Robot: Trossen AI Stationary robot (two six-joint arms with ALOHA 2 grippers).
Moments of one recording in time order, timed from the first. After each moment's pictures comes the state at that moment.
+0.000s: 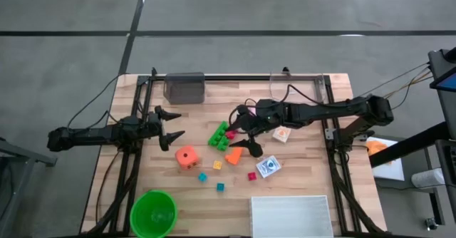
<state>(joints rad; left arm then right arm) 0.08 0.15 0.00 0.04 -0.18 -0.16 -0.01 1.53 1.13 -0.01 -0.25 -0.01</state>
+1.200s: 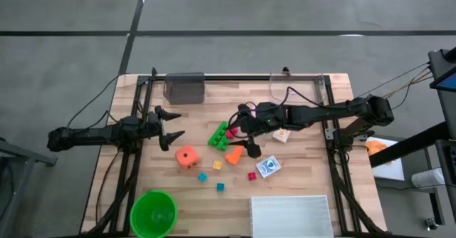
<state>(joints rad) 0.08 0.15 0.00 0.04 -0.18 -0.16 0.01 1.53 1.13 -0.02 -0.15 -0.06</state>
